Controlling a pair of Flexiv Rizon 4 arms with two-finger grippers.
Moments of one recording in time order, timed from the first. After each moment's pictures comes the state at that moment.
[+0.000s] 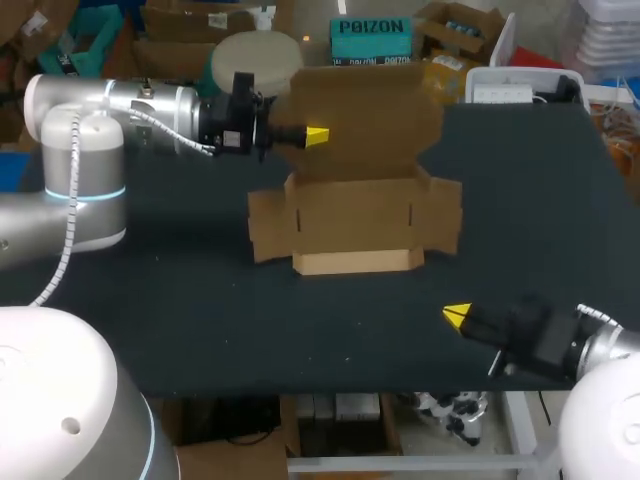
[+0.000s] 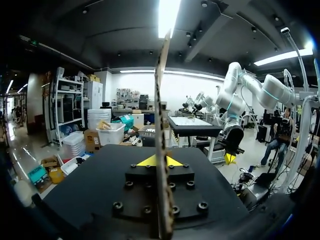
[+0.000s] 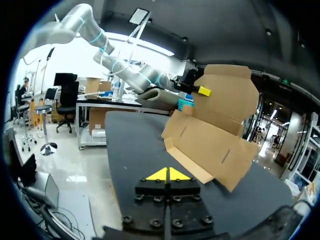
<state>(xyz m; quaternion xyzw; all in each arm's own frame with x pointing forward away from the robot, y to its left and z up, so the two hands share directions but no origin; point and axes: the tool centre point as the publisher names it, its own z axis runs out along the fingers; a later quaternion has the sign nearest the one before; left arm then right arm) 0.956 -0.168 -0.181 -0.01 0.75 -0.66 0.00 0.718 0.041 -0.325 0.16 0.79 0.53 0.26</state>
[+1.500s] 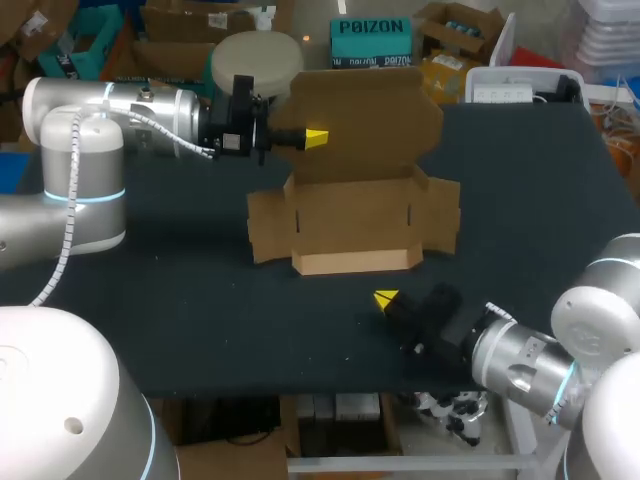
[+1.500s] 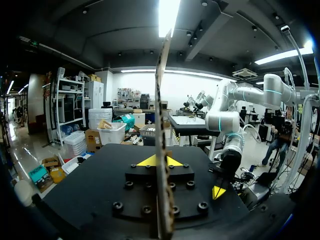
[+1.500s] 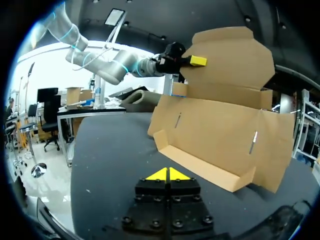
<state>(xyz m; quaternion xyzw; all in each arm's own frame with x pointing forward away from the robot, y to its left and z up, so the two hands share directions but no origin) 0.955 -0.168 -0.183 -0.01 0.75 -0.66 0.01 0.800 0.130 -0.394 0.24 0.75 0.56 0.26</state>
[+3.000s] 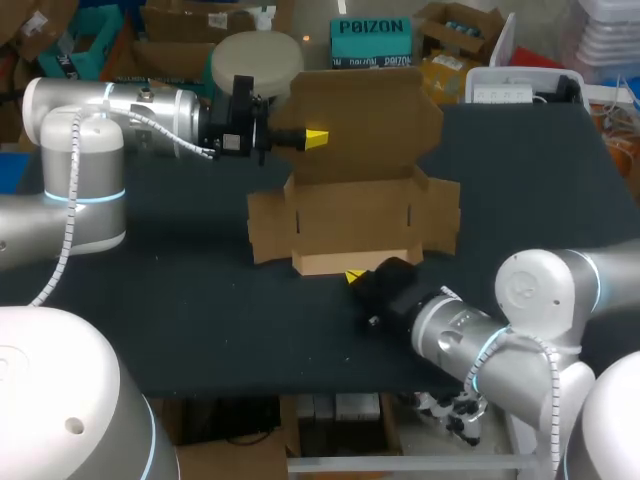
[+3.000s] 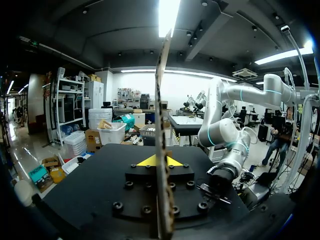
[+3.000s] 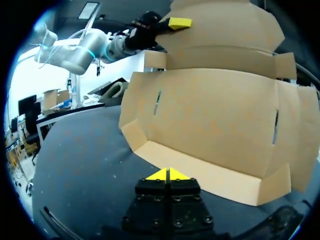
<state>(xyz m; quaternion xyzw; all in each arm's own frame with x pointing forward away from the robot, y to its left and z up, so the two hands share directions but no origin) 0.955 -0.168 -0.183 -0.01 0.75 -0.66 0.01 0.866 0.169 -0.426 0.33 0.74 0.51 0.27</state>
